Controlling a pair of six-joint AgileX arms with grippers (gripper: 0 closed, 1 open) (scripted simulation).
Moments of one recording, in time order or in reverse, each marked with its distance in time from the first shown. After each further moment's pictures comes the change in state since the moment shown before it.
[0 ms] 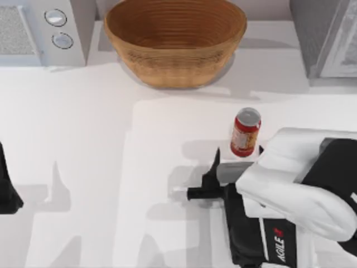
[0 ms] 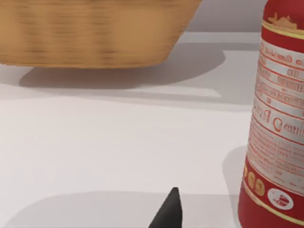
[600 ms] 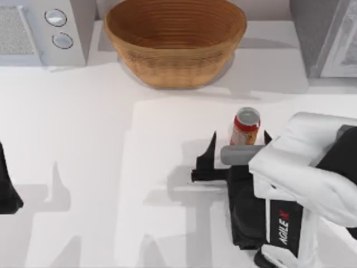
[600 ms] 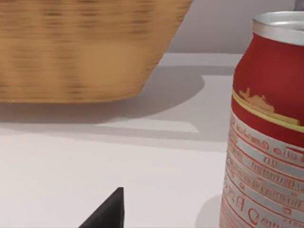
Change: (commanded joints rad) left arm 0.000 0.000 0.000 0.000 0.000 0.000; right arm -0.072 0.018 0.123 -0.102 -0.071 -0.002
